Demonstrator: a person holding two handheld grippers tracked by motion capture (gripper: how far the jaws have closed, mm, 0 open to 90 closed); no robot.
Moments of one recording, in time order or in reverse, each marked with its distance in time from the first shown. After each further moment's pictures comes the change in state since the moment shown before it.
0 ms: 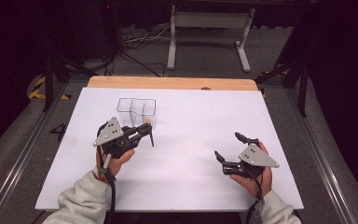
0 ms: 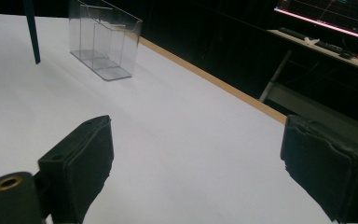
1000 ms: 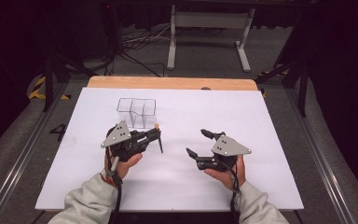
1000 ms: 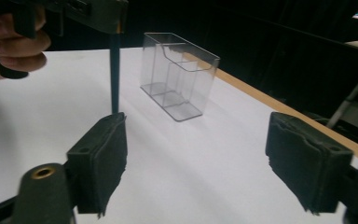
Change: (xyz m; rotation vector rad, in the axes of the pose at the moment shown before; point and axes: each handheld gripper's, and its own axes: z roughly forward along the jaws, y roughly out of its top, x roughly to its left) left arm -0.011 -0.009 0.016 -0.005 -0.085 -0.058; right arm 0.038 0.039 0.050 -0.049 0.229 0.027
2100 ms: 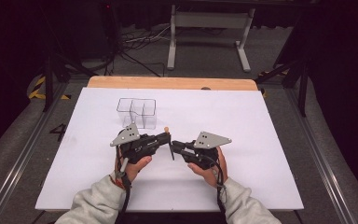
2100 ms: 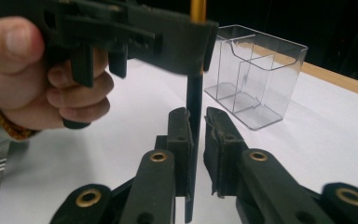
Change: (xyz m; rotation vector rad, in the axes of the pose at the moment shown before) left arm -0.011 -0.006 0.022 -0.012 -0.089 -0.110; right arm 0.019 0.009 0.045 0.030 0.257 0.140
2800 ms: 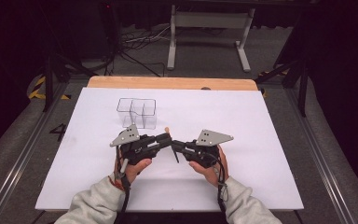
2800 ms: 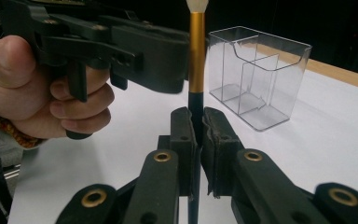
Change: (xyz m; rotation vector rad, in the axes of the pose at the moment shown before) left arm -0.001 -0.006 0.004 0.014 -0.039 -0.054; right arm -0.006 0.002 -0.002 -0.015 0.033 0.040
